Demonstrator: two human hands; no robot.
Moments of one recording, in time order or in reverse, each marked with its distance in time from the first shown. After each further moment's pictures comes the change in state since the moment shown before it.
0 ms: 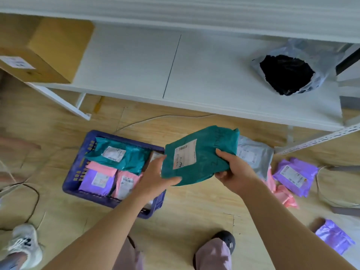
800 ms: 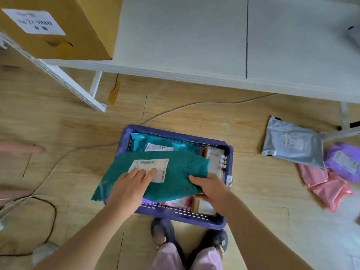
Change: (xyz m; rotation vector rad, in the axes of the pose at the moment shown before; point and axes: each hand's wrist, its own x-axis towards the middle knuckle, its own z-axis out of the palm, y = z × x) left_hand 0.064 -0.317 -0.254 1.077 0.173 0.545; right_hand 0.151 0.248 0.274 -0.425 0.110 0.087
